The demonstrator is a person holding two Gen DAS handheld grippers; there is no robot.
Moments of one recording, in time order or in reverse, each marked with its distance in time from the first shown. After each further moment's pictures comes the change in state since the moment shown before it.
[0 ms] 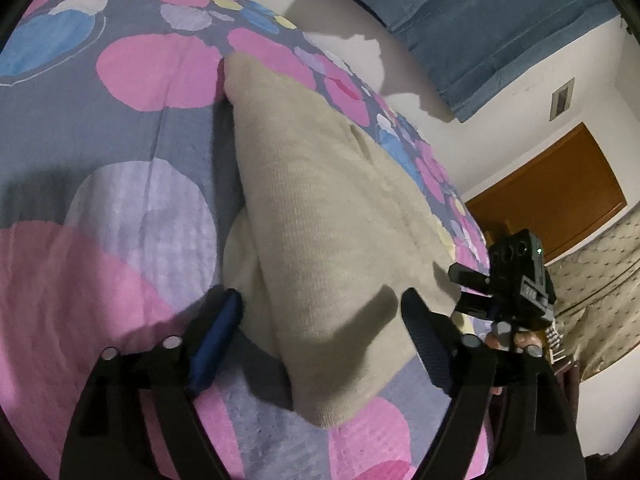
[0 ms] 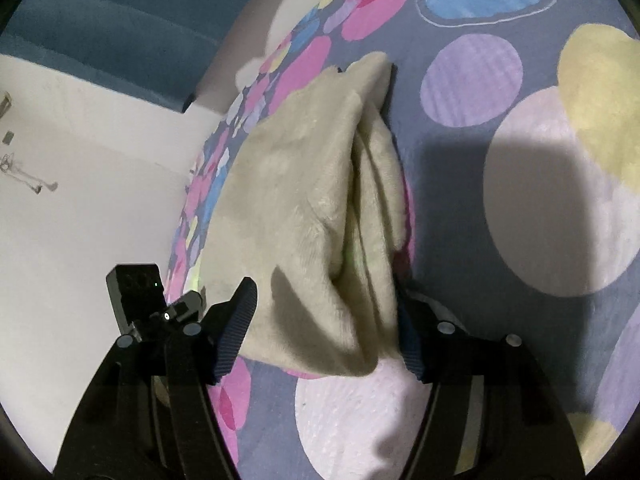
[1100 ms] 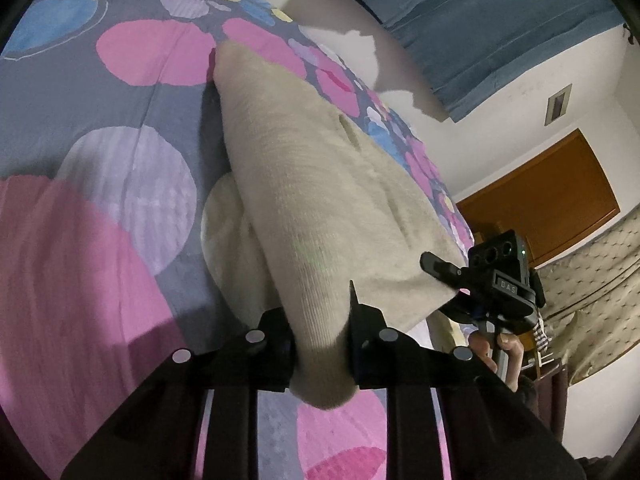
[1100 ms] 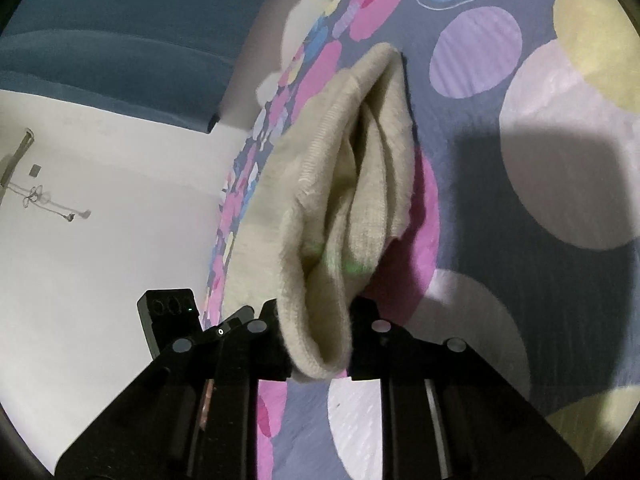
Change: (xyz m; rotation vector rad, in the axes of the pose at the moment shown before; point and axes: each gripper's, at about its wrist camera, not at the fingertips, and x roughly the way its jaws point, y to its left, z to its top) left arm -0.008 -0.008 -0.021 -0.033 0.005 -0.050; right arm -0.005 -0.010 -0.023 0.059 -0.036 0.154
